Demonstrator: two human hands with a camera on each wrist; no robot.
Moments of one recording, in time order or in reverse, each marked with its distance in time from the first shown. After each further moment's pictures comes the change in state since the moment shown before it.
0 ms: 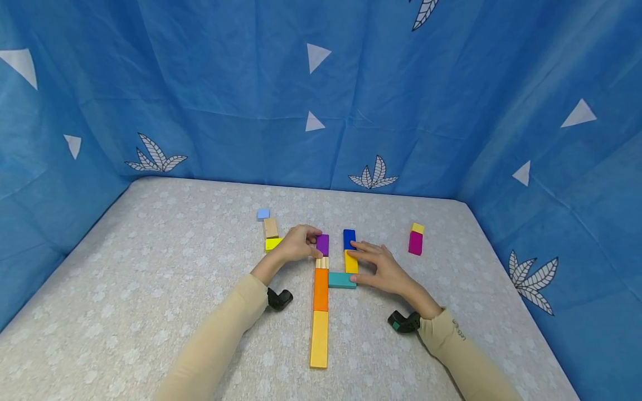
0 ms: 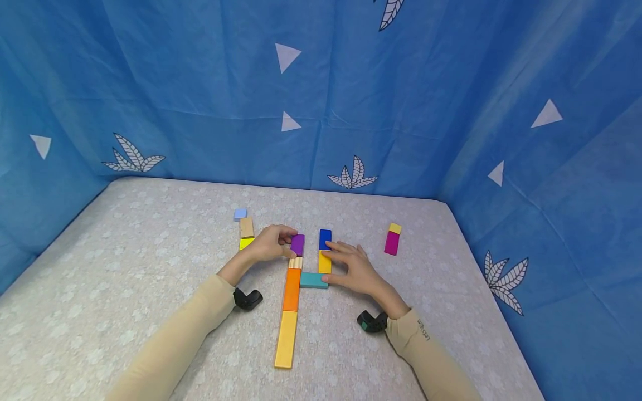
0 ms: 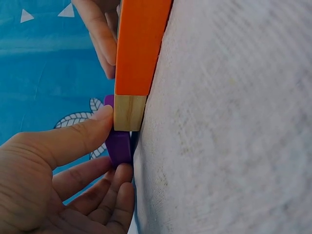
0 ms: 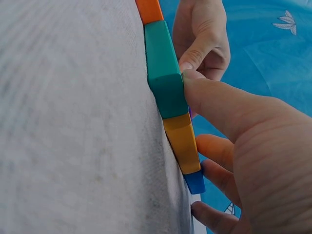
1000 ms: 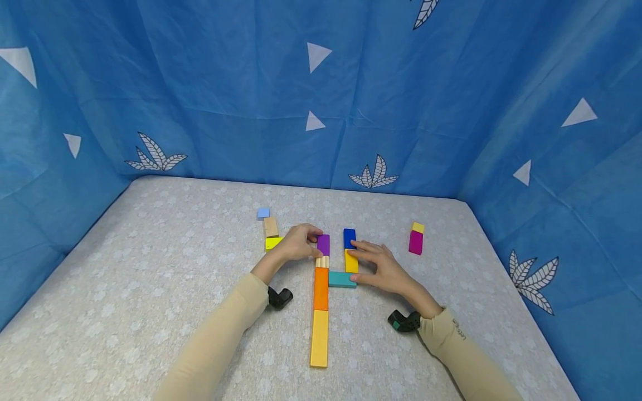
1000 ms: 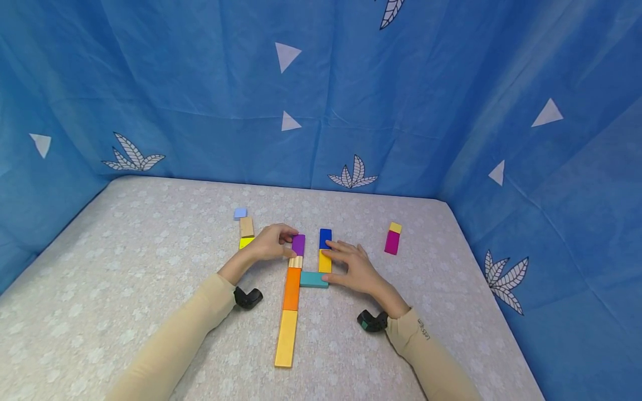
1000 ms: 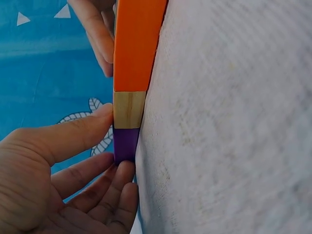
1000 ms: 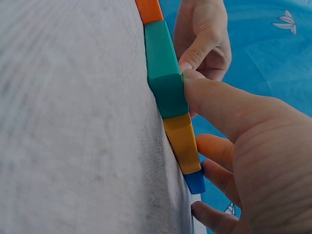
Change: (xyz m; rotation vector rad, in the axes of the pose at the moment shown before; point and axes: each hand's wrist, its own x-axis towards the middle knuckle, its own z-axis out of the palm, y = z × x) left_hand 0.000 0.003 -0.001 0.033 -0.007 -0.034; right_hand 0.001 0.002 0.001 -0.014 0.000 0.010
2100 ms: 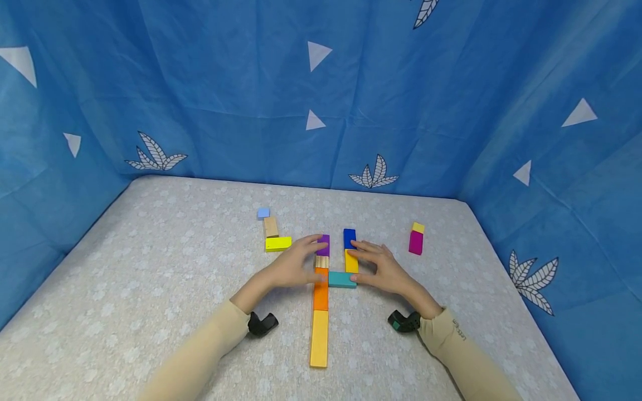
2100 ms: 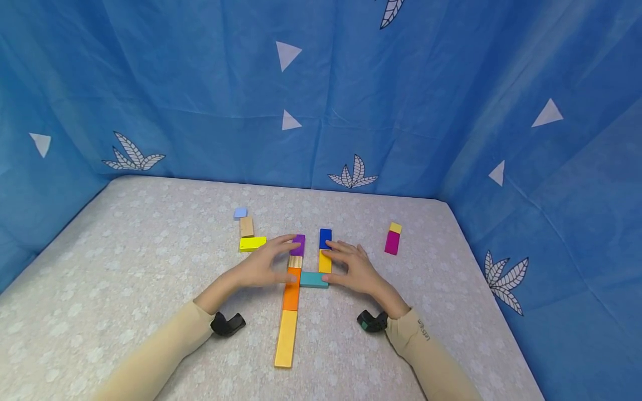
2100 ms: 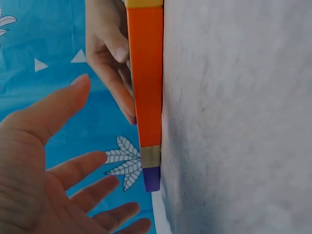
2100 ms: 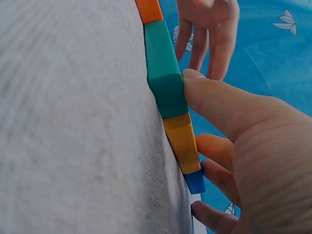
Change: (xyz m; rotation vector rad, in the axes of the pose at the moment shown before) left_hand -0.055 0.007 0.006 0.159 -0.067 0.239; right_hand -0.001 -0.001 0.000 -0.007 0.006 -0.011
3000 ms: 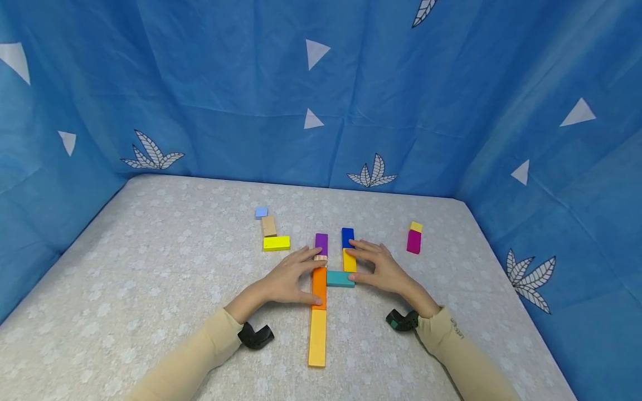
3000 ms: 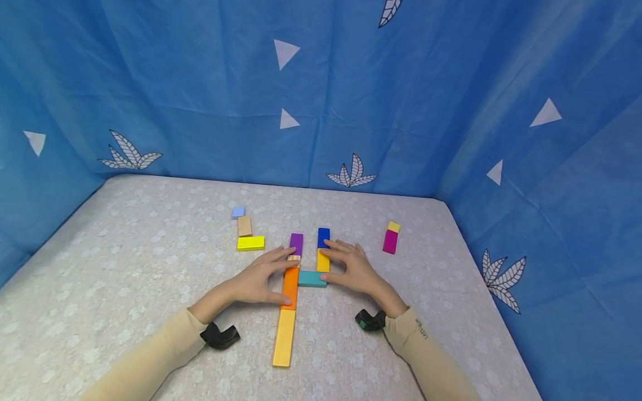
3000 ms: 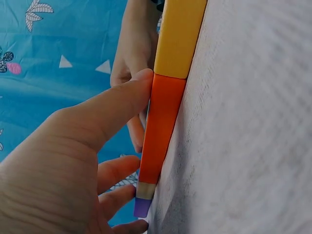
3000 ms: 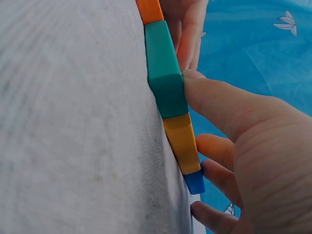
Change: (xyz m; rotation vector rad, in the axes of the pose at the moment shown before) left_hand -0.020 -0.014 0.017 0.109 -0.064 0.110; right_hand 0.001 -0.001 0.001 -0.016 -0.008 0.015
